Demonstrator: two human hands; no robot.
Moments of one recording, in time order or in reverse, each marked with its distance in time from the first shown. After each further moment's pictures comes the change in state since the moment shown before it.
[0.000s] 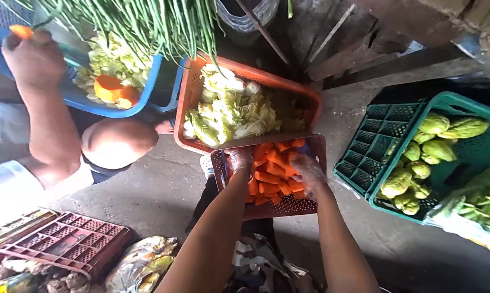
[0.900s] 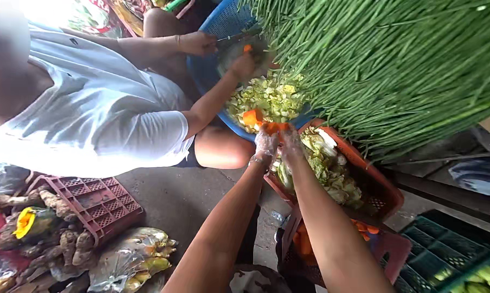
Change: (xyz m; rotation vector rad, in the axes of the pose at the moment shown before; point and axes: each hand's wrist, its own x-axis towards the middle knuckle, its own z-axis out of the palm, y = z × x) left_hand 0.118 -0.056 -0.322 -0.831 0.026 0.419; right_hand -0.002 -0.312 0.358 0.280 -0.208 -0.406
